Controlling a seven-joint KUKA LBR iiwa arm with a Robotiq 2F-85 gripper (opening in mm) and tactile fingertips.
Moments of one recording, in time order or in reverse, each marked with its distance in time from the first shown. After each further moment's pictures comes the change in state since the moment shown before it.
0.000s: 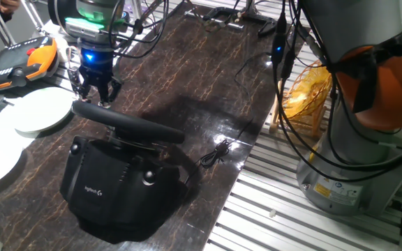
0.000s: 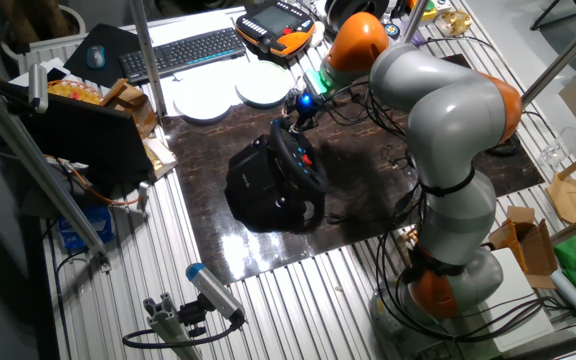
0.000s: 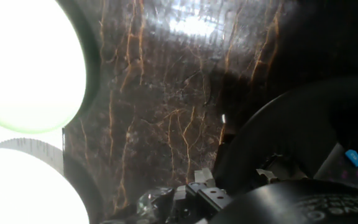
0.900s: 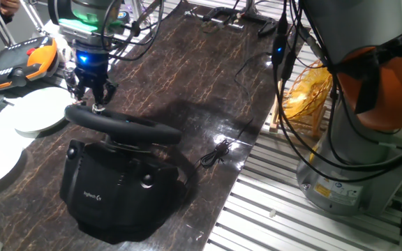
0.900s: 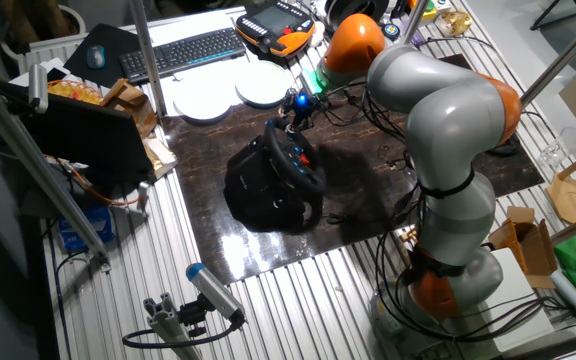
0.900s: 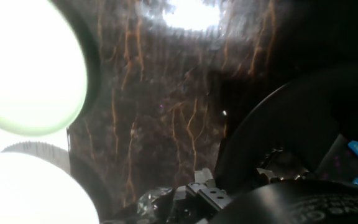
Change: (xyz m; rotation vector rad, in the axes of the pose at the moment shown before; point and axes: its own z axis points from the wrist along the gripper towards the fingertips) arm 0.018 0.009 0.002 -0.002 0.037 0.003
